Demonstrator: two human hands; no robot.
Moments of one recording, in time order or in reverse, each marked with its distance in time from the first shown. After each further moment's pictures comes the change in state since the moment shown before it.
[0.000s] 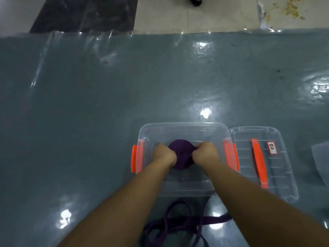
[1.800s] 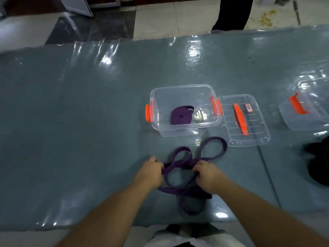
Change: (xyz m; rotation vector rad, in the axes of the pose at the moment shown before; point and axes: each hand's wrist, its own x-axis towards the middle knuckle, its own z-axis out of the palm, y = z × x) left_hand -0.141 -0.236 -0.036 0.730 -0.090 0.617; right_hand -0.211 0.168 0.049 -0.543 -0.218 -0.443
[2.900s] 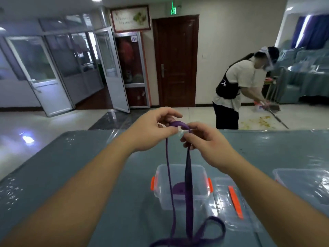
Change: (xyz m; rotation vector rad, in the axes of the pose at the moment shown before) left_hand -0.230 0.165 -0.322 -0.403 0.759 0.651; right_hand -0.185 -0.103 -0.299 0.779 0.588 -0.809
